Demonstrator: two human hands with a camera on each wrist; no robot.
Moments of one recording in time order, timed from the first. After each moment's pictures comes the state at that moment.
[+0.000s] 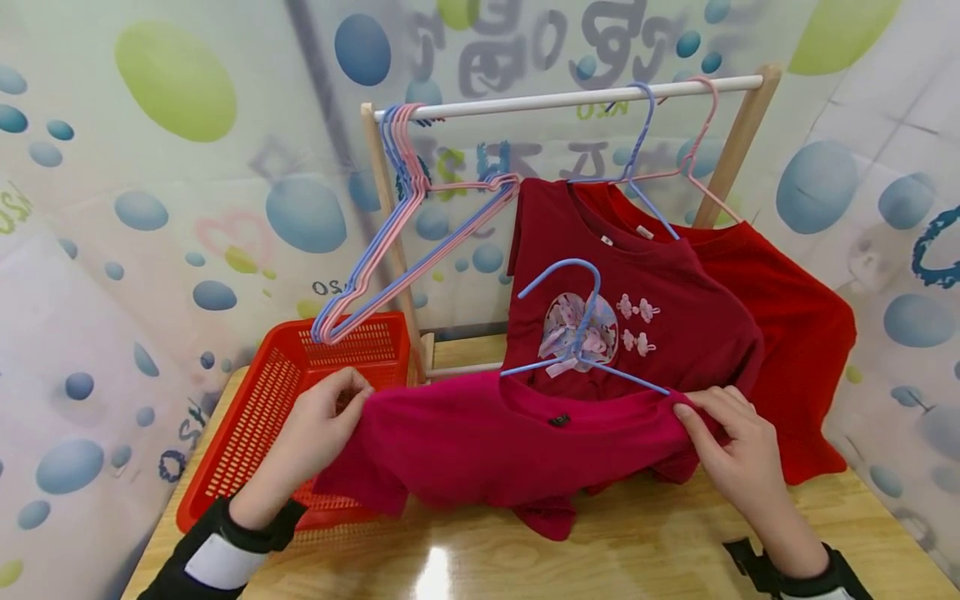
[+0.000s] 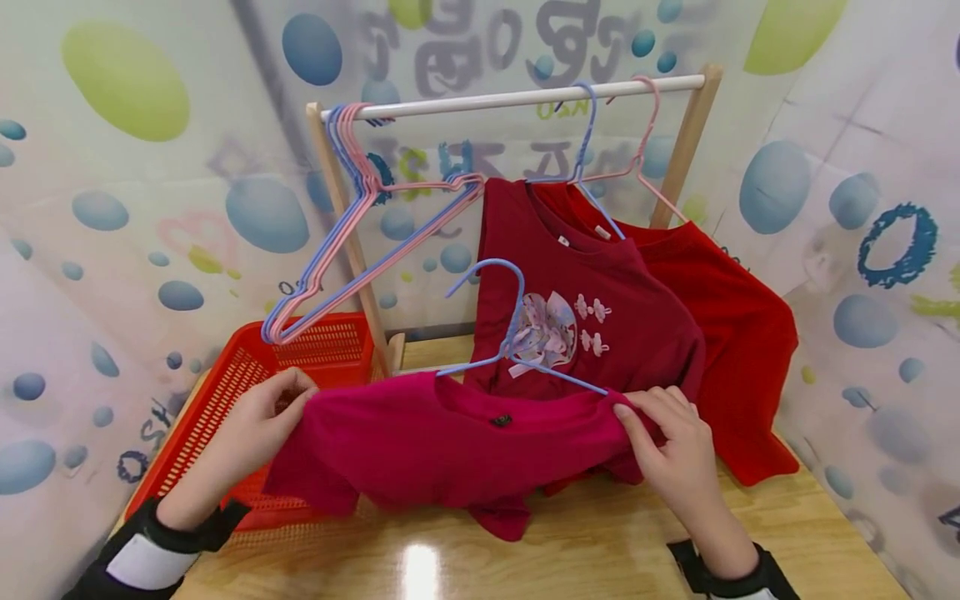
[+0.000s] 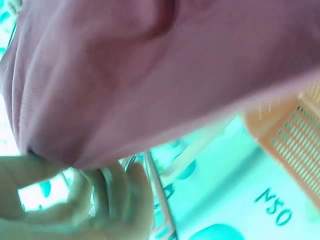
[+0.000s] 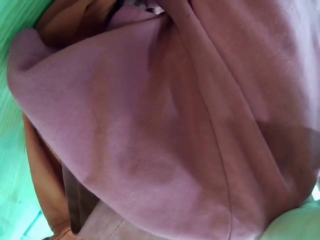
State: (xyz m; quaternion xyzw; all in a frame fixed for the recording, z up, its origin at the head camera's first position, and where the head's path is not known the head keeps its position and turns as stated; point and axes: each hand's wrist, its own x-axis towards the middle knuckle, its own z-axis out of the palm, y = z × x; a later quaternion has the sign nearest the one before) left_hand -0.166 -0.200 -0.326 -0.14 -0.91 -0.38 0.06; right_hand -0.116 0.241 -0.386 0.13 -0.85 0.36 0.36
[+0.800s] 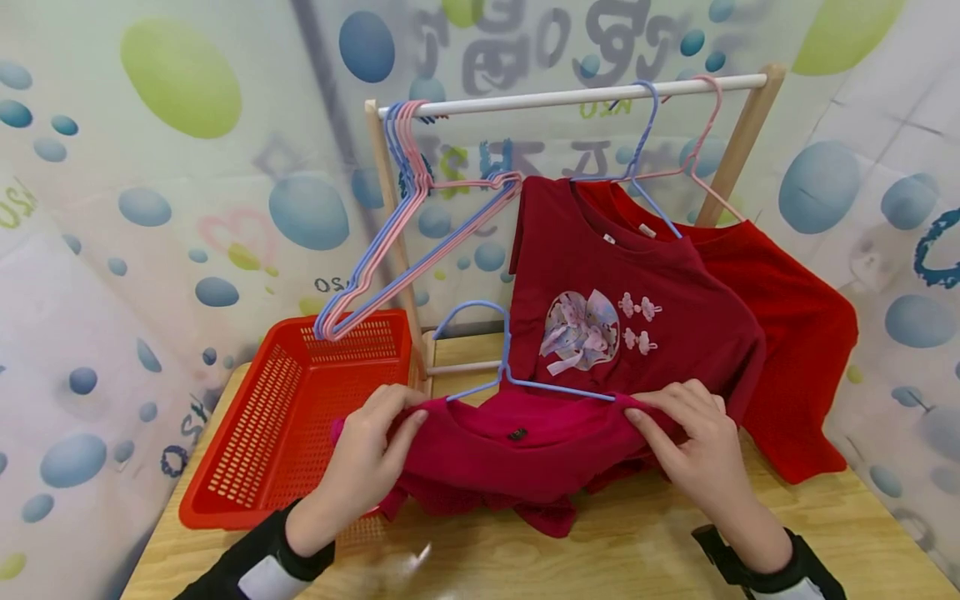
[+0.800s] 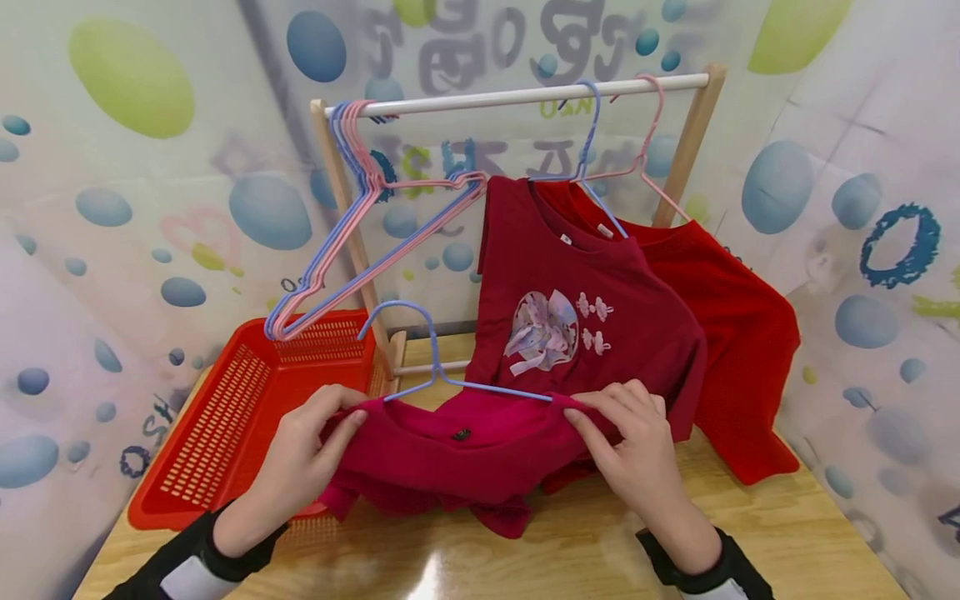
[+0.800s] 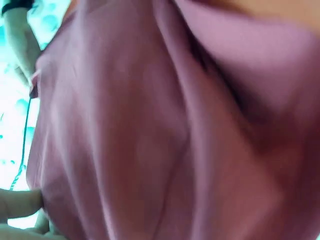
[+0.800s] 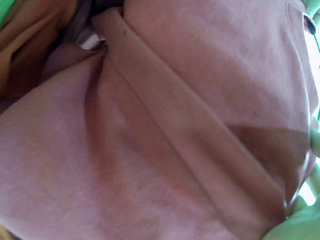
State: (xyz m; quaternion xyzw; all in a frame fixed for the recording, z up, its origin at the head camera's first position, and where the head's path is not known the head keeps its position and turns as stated) left_hand -0.139 -0.153 -0.346 -0.31 -0.85 -0.38 0.21; right_hand -0.121 0.202 -0.377 0.19 -0.83 0.35 0.39
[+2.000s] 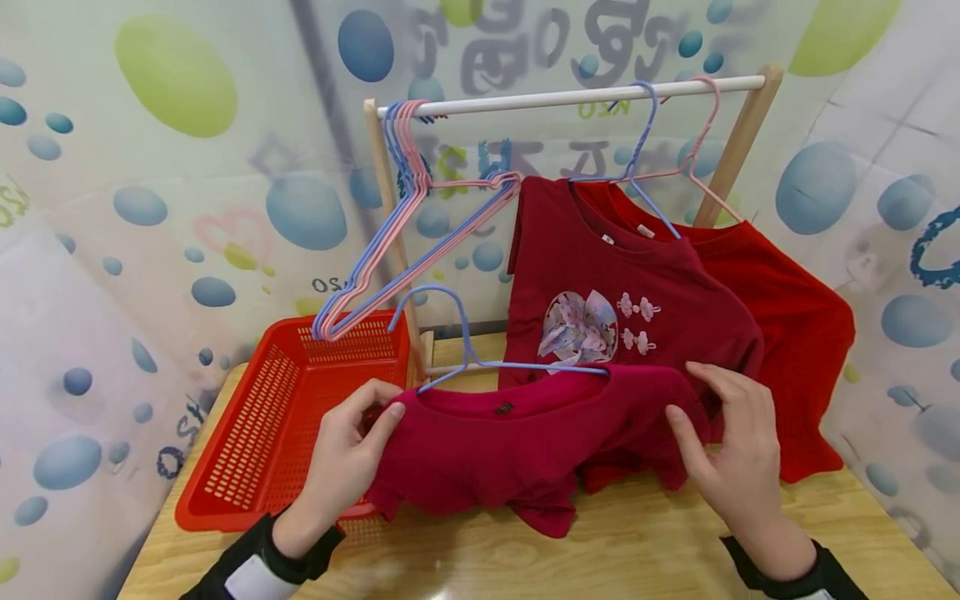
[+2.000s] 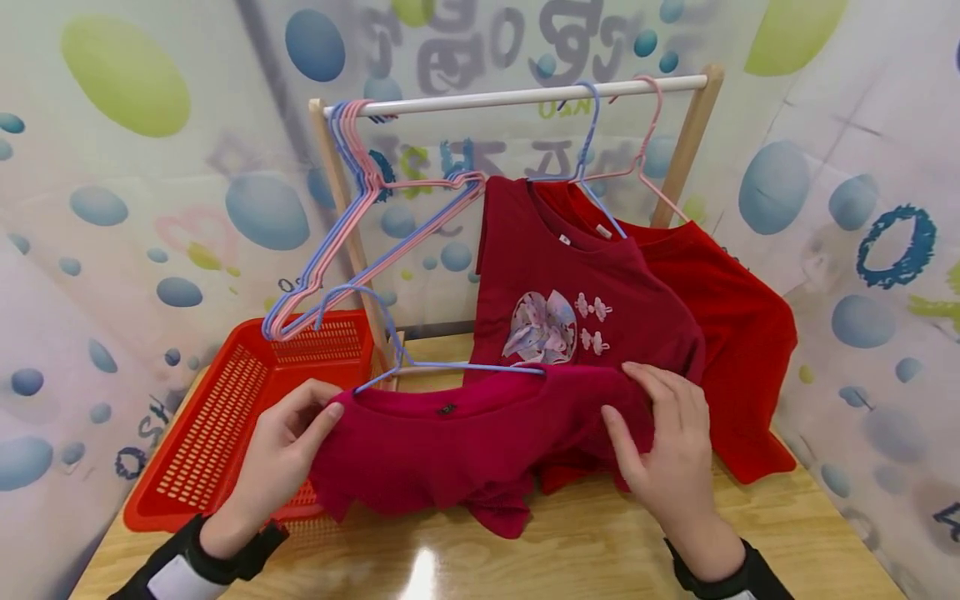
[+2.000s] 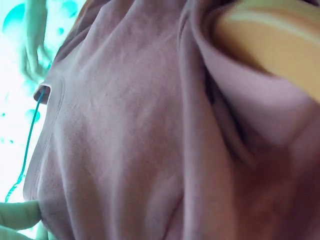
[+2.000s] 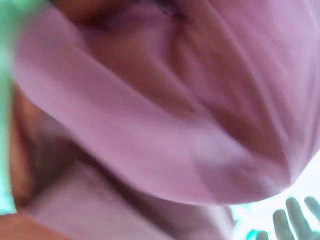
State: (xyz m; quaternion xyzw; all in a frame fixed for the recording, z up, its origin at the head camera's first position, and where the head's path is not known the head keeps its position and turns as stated) left_hand -0.135 -0.162 -0.343 -0.19 -0.81 -0.54 0.14; right_hand -0.117 0.220 -0.379 0.15 -0.81 0.29 0.48
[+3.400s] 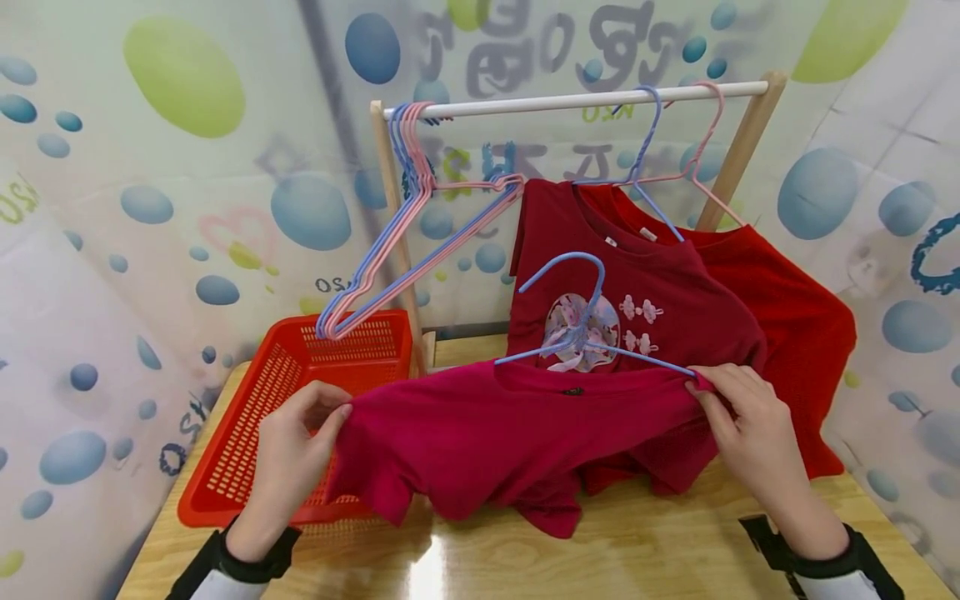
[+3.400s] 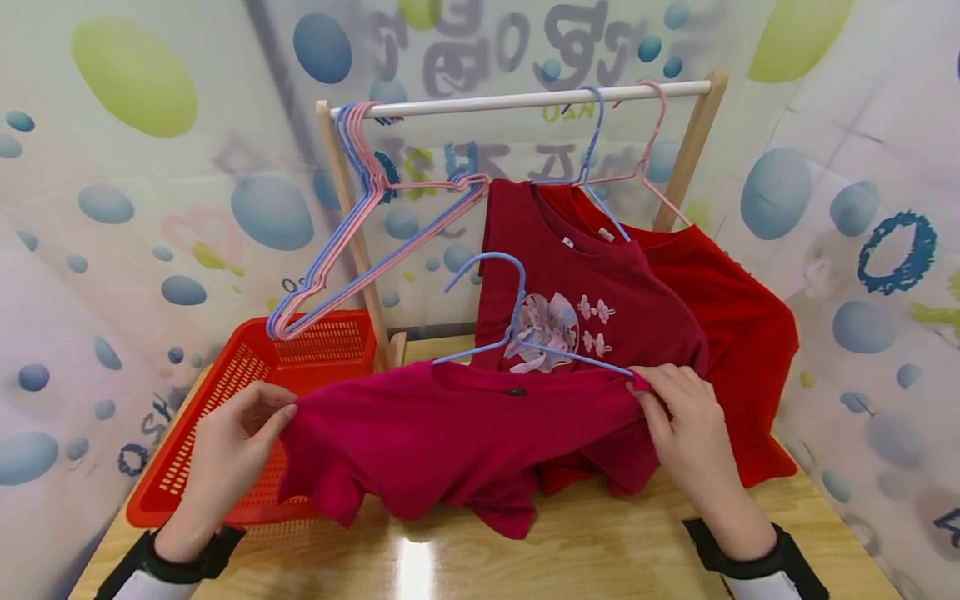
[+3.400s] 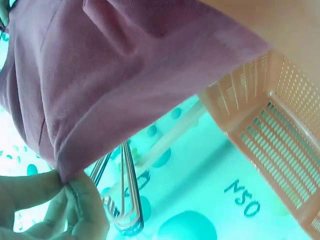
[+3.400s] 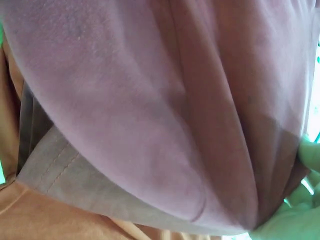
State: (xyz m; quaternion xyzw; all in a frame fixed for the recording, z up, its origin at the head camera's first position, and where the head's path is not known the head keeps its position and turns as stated) left_hand -0.139 -0.209 -0.350 -0.10 -0.89 -0.37 0.23; right_hand -0.125 0.247 -0.361 0.14 -0.88 0.26 0.37
